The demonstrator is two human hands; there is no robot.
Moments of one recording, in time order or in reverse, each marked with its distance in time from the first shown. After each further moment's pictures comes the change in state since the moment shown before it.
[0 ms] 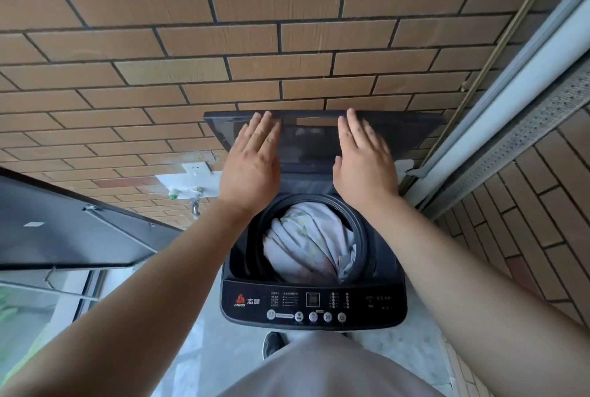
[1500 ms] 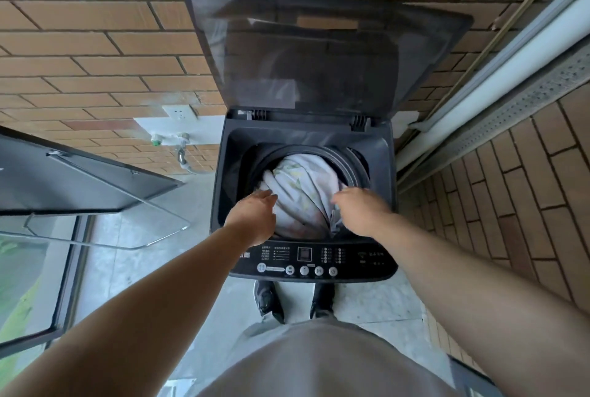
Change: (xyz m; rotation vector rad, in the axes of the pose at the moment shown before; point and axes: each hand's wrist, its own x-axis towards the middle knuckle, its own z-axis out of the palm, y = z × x) left_hand -0.129 0.003 0.104 -0.077 -0.940 -0.306; right_hand -0.095 0.037 0.109 -0.043 -0.865 -0.071
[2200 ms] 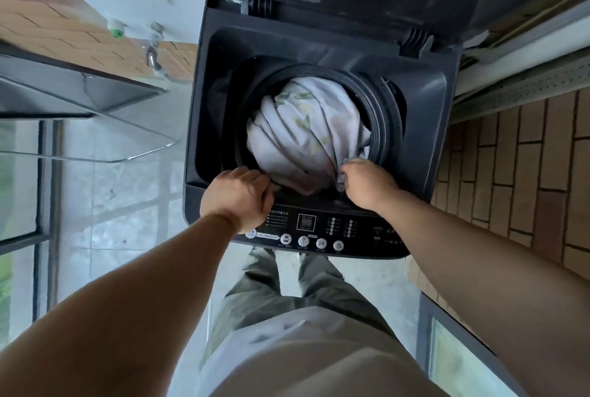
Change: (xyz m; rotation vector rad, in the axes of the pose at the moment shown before) left_hand 0.021 -0.038 0.099 0.098 0.255 0.127; right_hand 0.082 0.023 0.108 0.139 -0.219 0.045
